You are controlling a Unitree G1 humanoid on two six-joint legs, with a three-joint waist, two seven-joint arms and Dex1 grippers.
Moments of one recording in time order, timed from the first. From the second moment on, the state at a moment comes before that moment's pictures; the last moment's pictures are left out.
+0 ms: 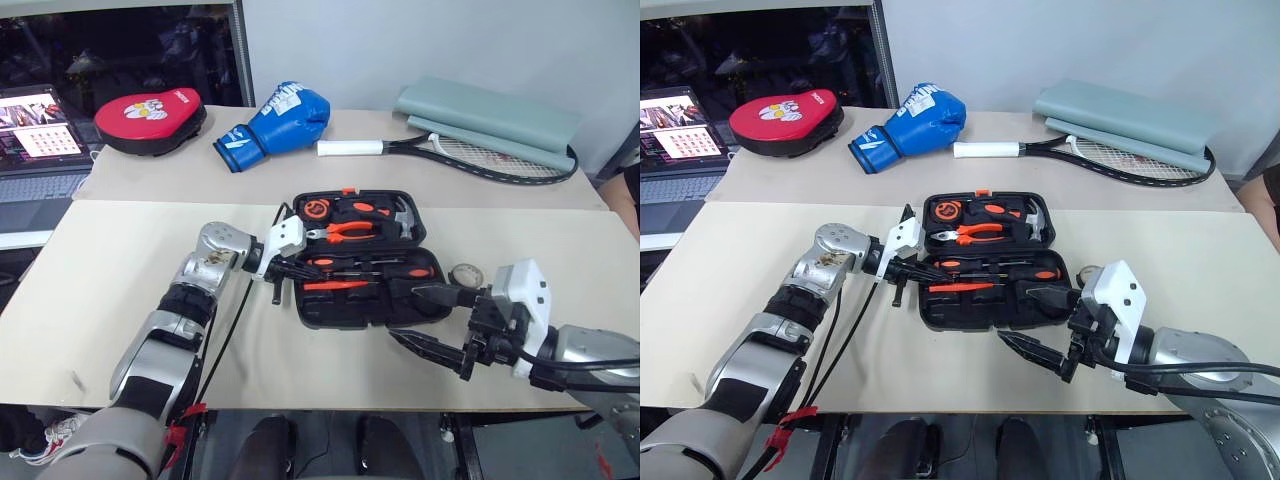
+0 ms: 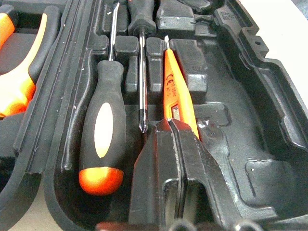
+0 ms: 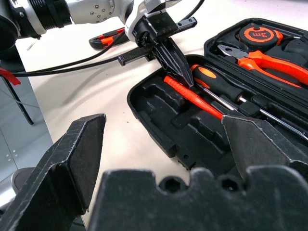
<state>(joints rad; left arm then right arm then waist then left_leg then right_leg) -0.88 0.35 -0.23 0.64 -0.15 0.22 -1.45 0.10 -0.86 -0.28 -0.80 0.92 0.75 0.62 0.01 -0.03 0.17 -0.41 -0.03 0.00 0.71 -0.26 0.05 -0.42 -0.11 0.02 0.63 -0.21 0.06</state>
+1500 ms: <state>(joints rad) -0.85 0.32 -0.29 0.61 -0.11 0.20 -1.39 0.13 -0.85 -0.29 -0.81 0.92 0.75 0.61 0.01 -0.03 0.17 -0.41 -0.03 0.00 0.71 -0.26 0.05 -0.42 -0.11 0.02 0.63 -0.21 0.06</state>
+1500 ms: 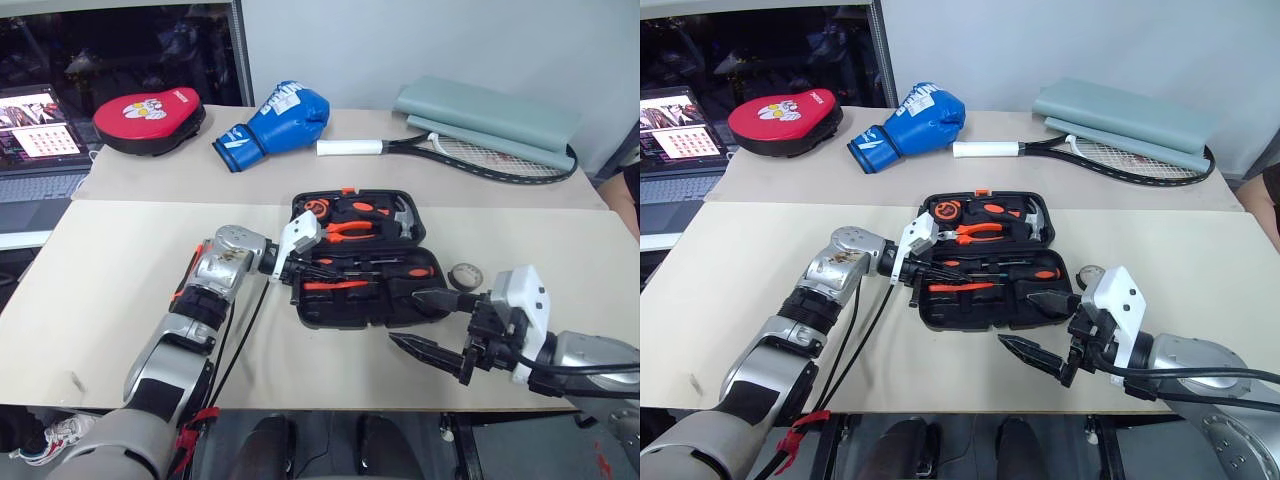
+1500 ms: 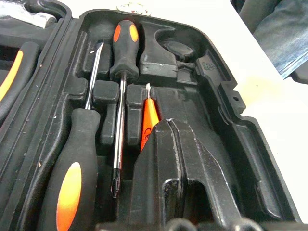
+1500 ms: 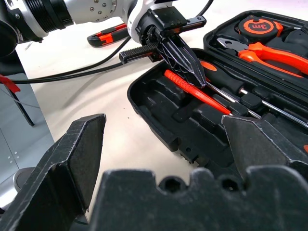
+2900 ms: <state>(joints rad) -0.83 0.43 -0.26 0.58 -0.13 0.19 -1.42 0.12 -0.84 -0.29 -0.81 0.92 0.75 0.61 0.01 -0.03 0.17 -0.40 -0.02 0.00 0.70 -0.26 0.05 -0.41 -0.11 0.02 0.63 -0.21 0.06</state>
